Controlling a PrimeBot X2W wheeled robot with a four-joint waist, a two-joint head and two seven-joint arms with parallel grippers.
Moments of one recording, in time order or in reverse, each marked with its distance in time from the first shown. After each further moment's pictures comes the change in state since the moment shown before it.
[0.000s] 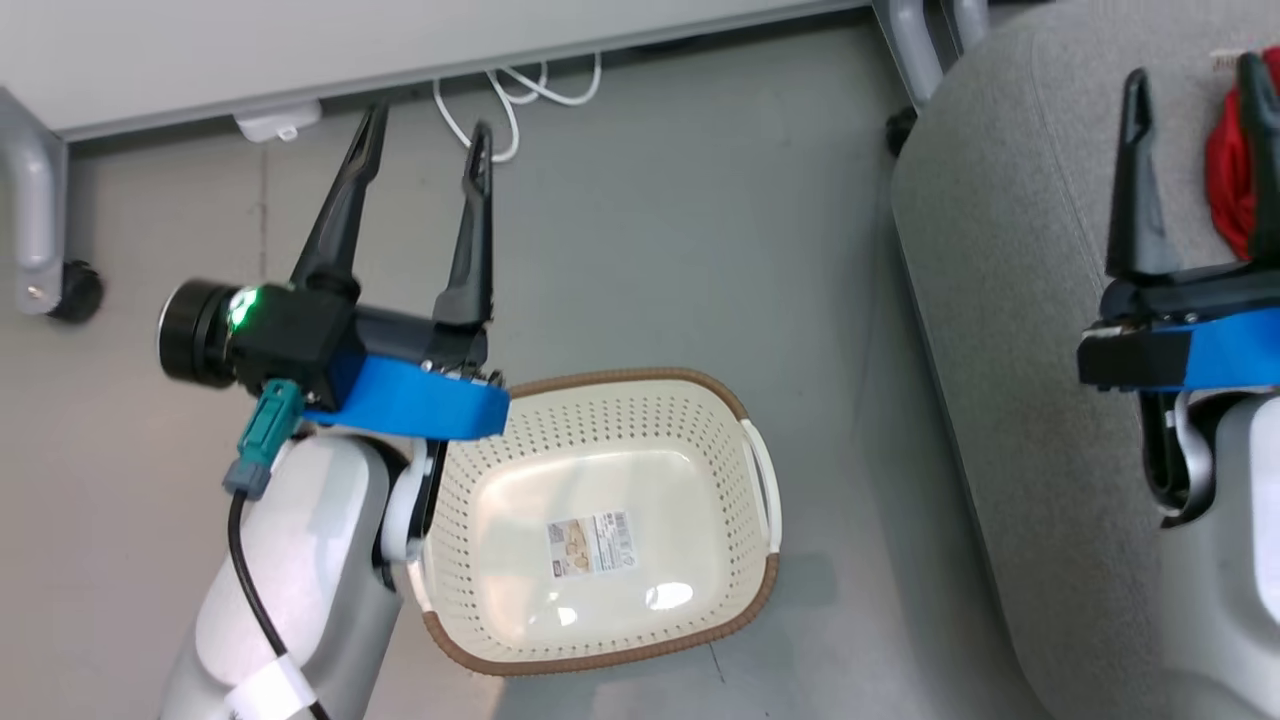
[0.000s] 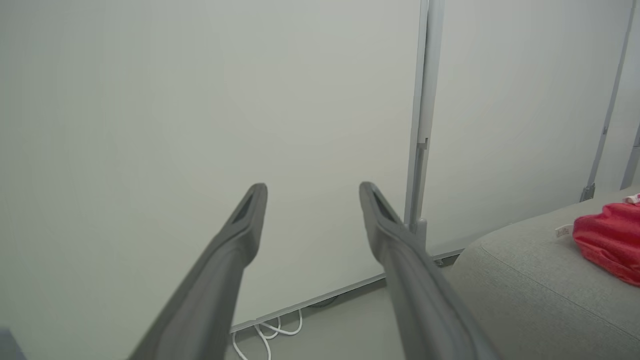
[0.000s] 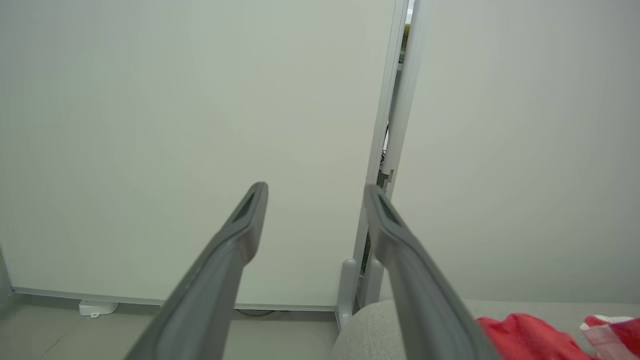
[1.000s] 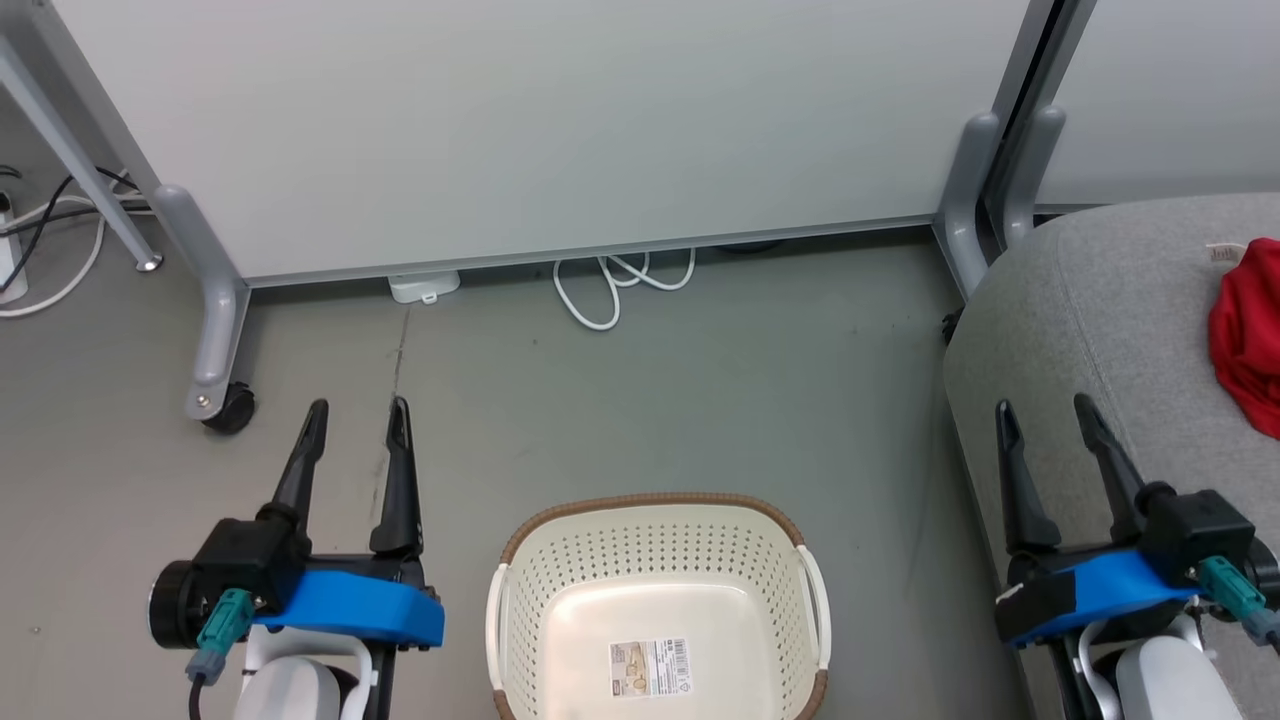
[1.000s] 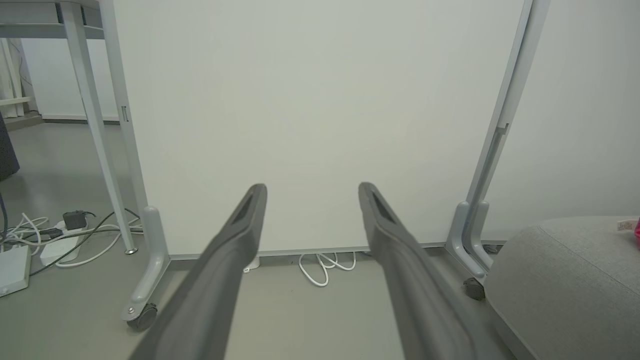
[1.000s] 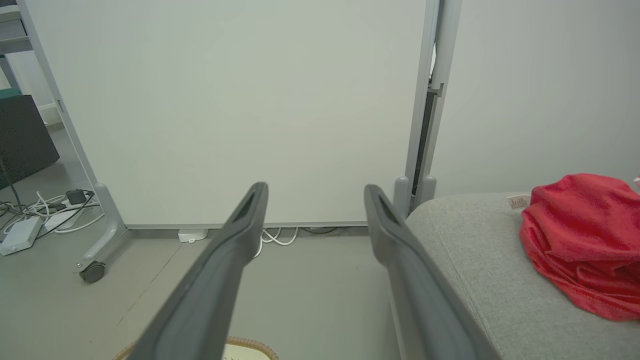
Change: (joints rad) left arm 0.392 -0.117 0.321 0.064 0.097 -0.160 0.000; right arm 0.349 0.068 0.044 0.128 0.054 0.000 0.000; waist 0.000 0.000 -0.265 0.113
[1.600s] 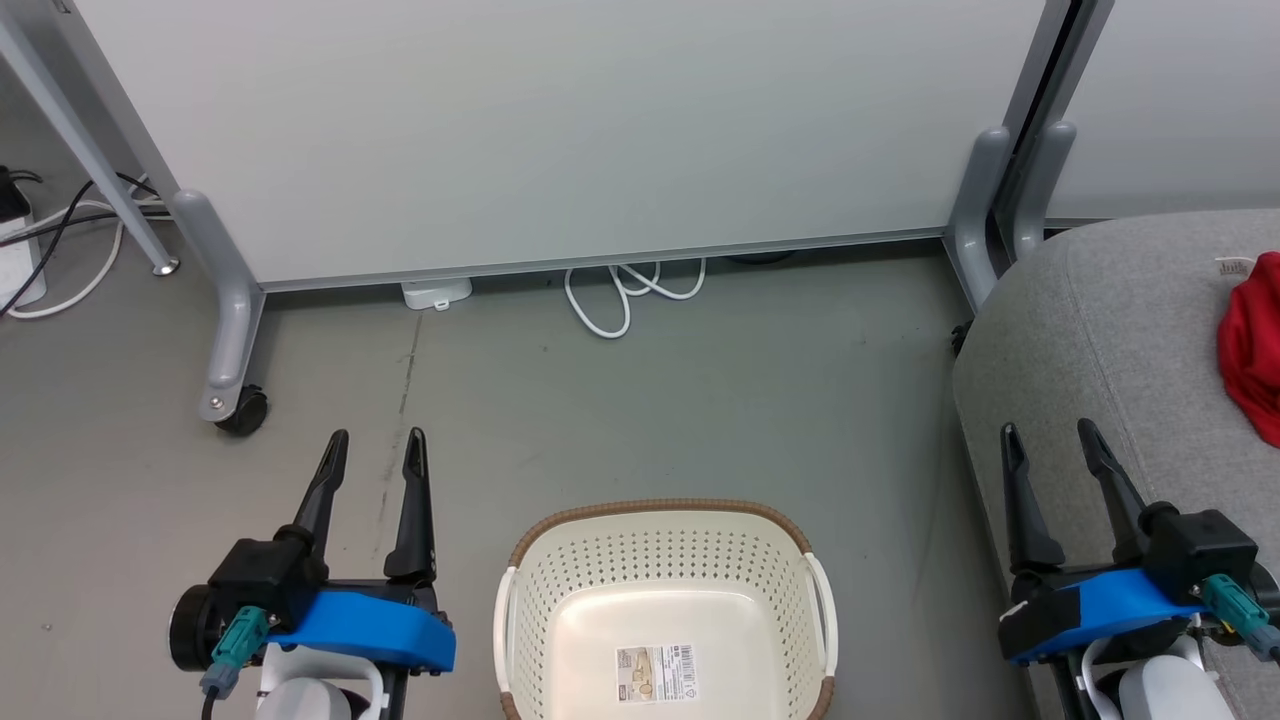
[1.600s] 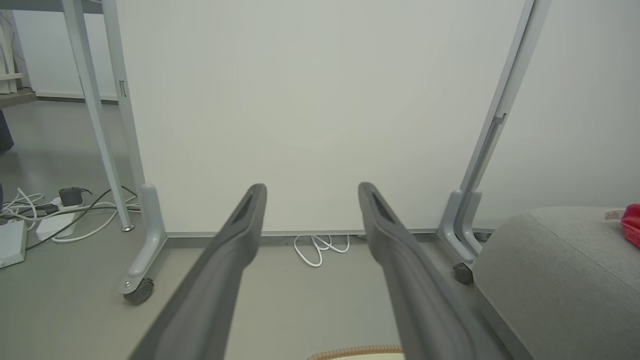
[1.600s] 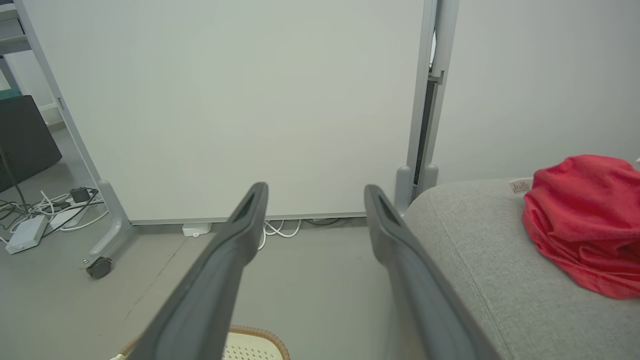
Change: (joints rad) left arm 0.033 -0.002 -0.023 0.033 -0.034 -0.009 0.000; right arm 0.037 0.007 -0.013 0.012 0.014 0.000 0.000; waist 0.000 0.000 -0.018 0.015
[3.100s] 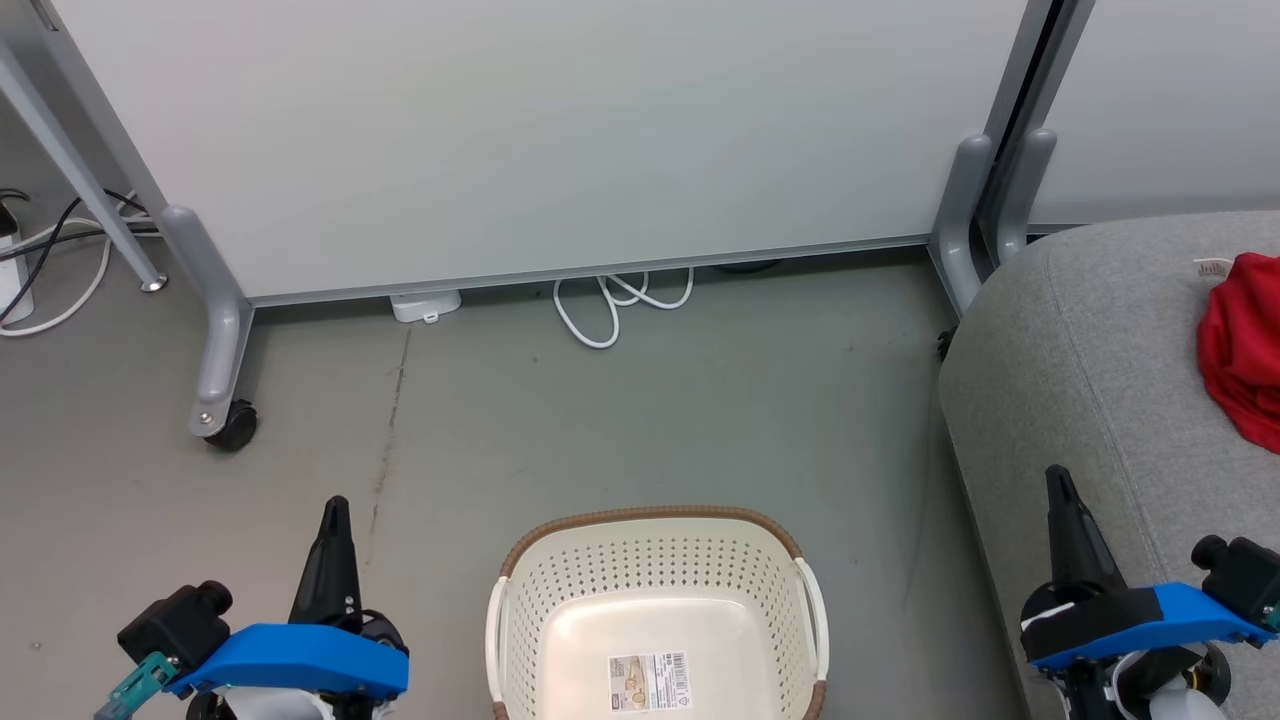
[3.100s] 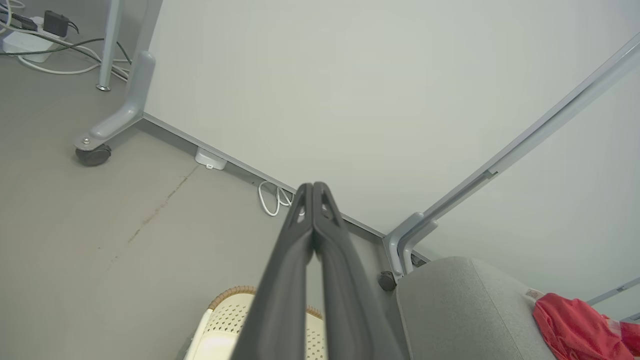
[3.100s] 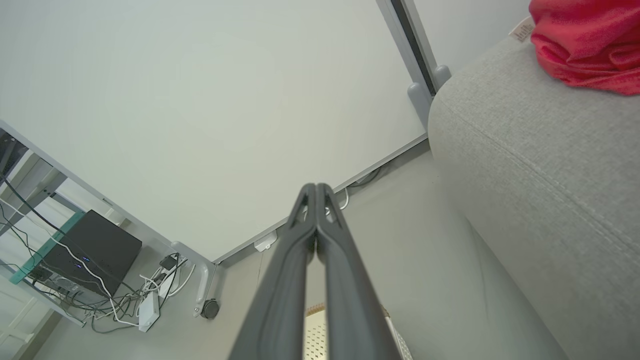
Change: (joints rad) left arm 0.060 0.010 0.035 0.031 -0.490 0.000 0.112; right arm 0.031 0.008 0.001 0.033 0.529 0.000 0.132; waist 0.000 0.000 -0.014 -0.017
